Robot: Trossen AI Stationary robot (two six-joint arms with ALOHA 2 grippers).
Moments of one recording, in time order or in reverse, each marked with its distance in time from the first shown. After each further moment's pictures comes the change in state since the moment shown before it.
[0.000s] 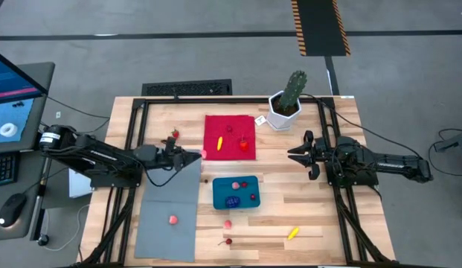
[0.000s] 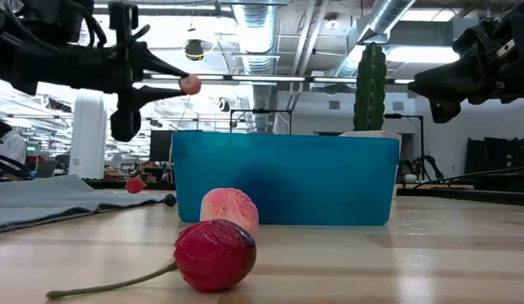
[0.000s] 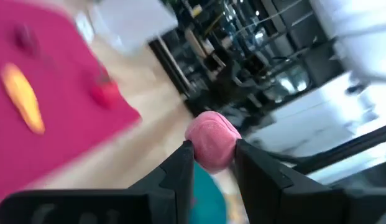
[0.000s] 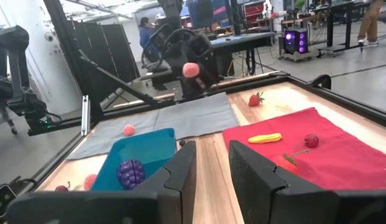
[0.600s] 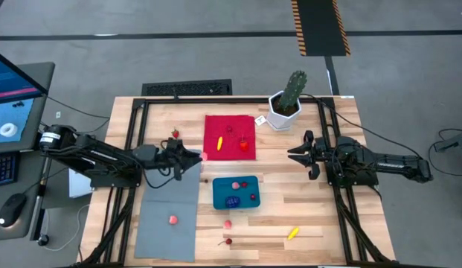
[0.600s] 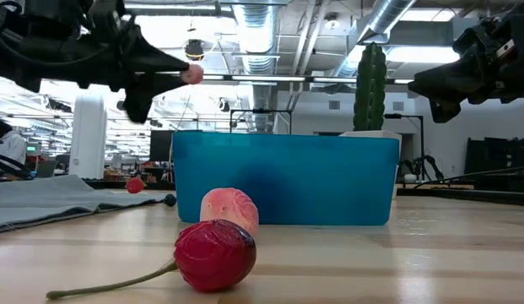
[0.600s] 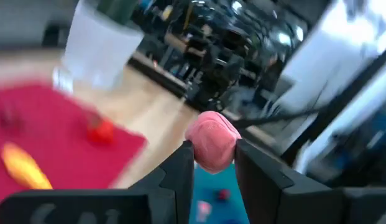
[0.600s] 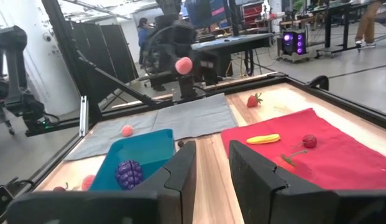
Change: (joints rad) left arm -0.007 0.002 0.018 0.017 0.041 0.570; right arm 0.000 0.000 0.000 0.002 0.005 -0.003
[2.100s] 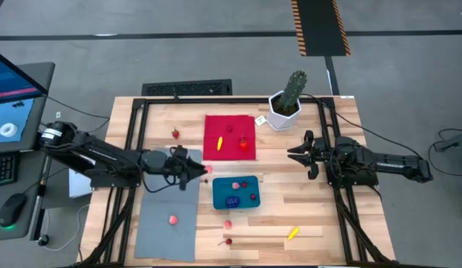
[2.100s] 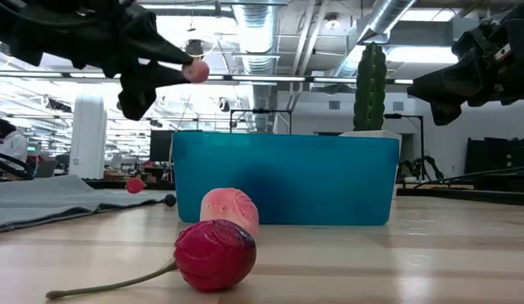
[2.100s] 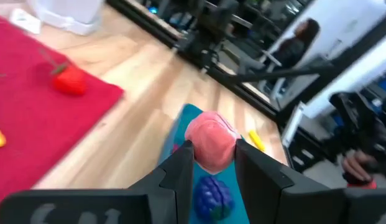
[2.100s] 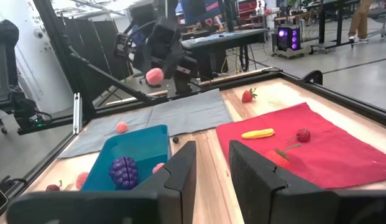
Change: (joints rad) left arm -0.138 0.000 0.179 -0.383 -0.031 -0.169; right arm 0.000 0.000 0.000 -0.021 0.021 0.001
